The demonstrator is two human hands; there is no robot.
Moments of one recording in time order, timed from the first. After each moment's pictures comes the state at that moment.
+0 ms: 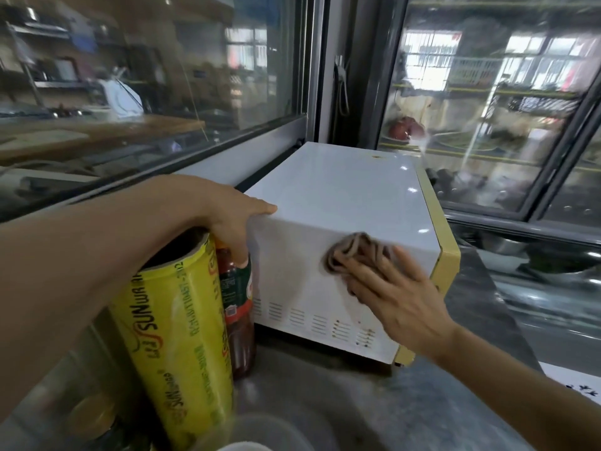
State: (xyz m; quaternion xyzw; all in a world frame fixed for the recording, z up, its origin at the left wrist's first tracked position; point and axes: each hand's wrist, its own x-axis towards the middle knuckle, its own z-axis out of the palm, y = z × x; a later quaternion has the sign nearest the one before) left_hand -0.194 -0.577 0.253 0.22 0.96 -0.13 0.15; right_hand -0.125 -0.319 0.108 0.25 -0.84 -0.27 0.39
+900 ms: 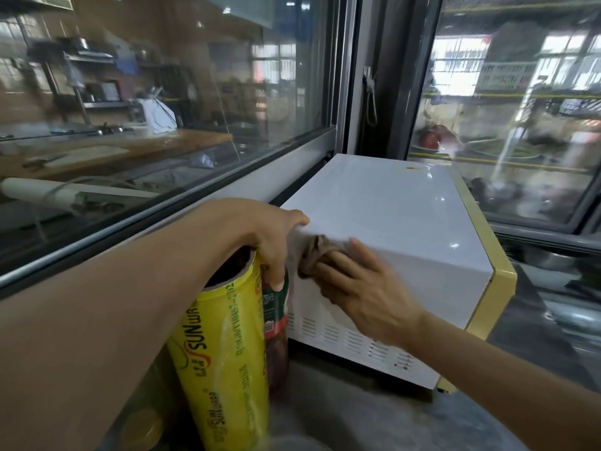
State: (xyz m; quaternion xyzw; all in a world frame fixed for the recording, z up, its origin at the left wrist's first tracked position) left_hand -0.201 -0.582 0.249 0.20 0.96 -0.05 0.16; right_hand -0.168 -0.398 0.128 0.34 -0.82 -0.28 0.37
